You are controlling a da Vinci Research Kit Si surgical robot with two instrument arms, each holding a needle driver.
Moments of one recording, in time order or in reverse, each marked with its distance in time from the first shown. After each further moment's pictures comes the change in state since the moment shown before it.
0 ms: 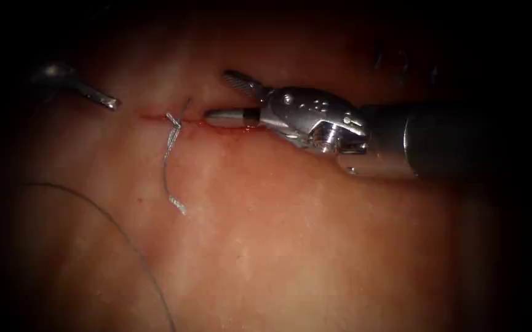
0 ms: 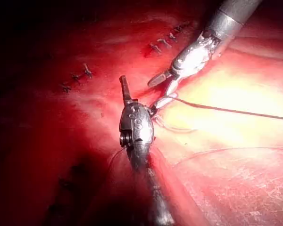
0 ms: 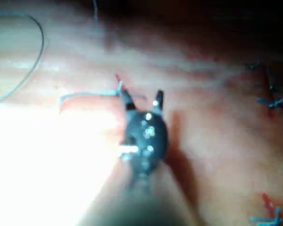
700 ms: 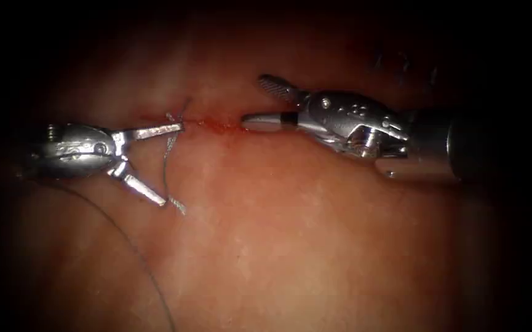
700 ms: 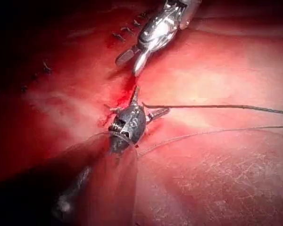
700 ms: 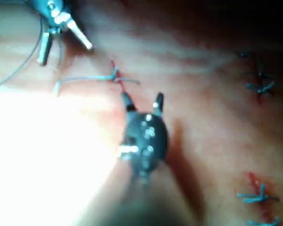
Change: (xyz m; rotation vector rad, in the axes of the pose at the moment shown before) right arm 0.000 0.001 -0.004 -0.042 -0.016 0.009; left arm -0.008 0.008 0.004 -0.357 -0.461 0.357
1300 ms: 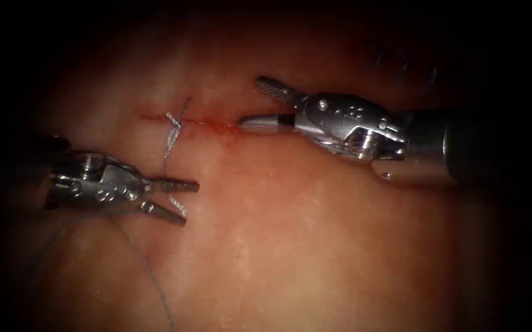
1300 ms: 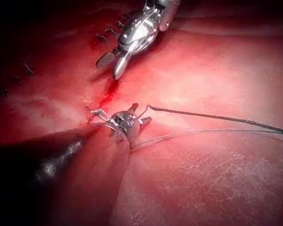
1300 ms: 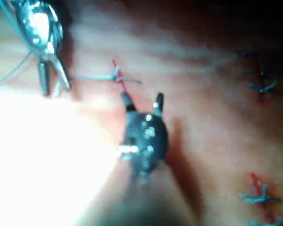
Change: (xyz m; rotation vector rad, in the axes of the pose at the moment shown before) right arm 0.000 0.000 0.000 0.002 -0.001 -0.003; left arm -0.001 0.002 0.003 -0.061 -0.350 0.179
